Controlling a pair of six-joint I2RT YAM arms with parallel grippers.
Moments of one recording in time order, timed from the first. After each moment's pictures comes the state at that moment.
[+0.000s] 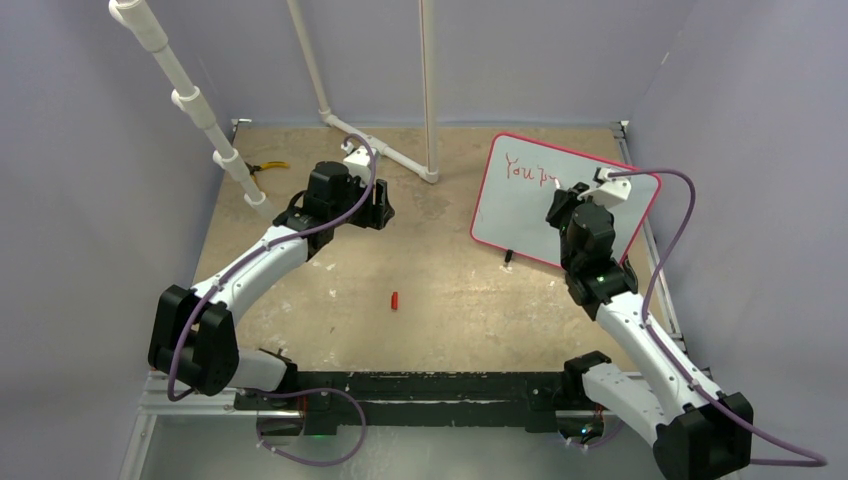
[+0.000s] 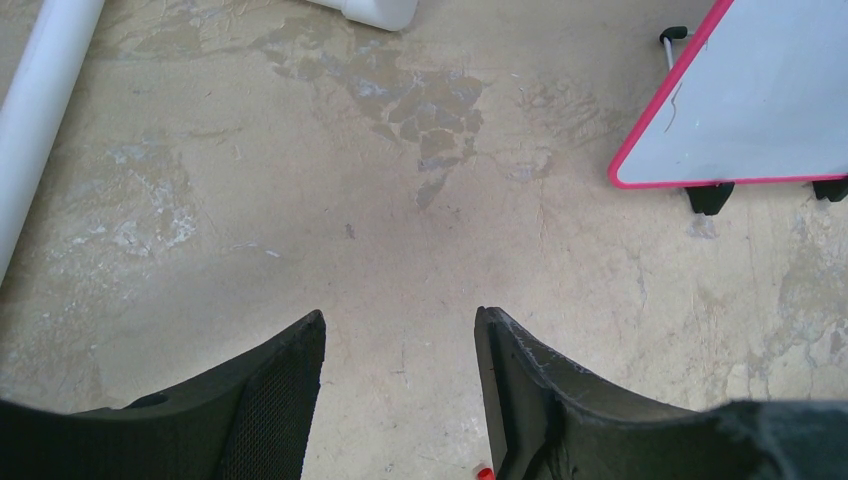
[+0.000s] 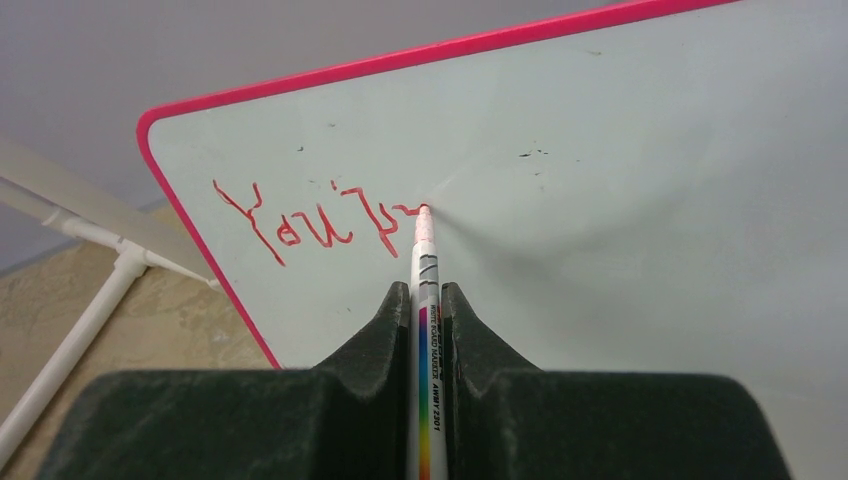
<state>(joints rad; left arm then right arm) -0.41 1.38 0.98 -0.14 0.15 -0.17 0.31 0.90 0.66 0.11 0.51 0.41</state>
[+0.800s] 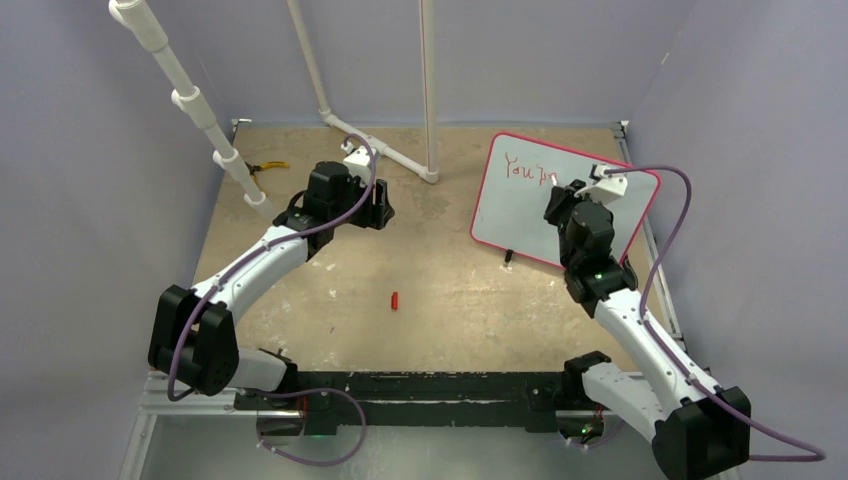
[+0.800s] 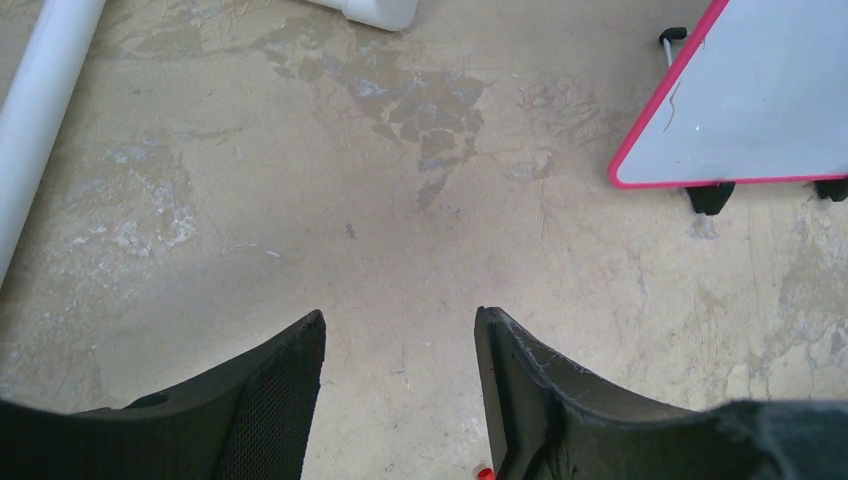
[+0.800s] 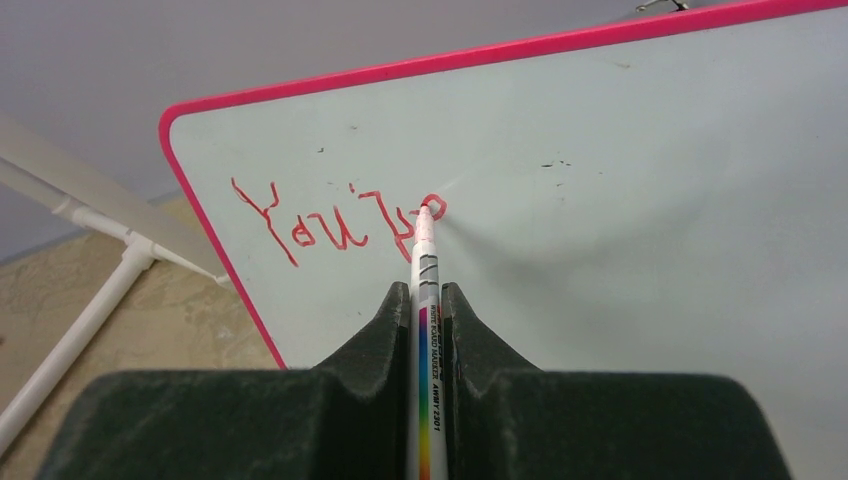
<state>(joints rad) -0.41 1.38 0.98 -0.14 0.15 -0.17 0.31 0.92 0.66 0.15 0.48 0.38</state>
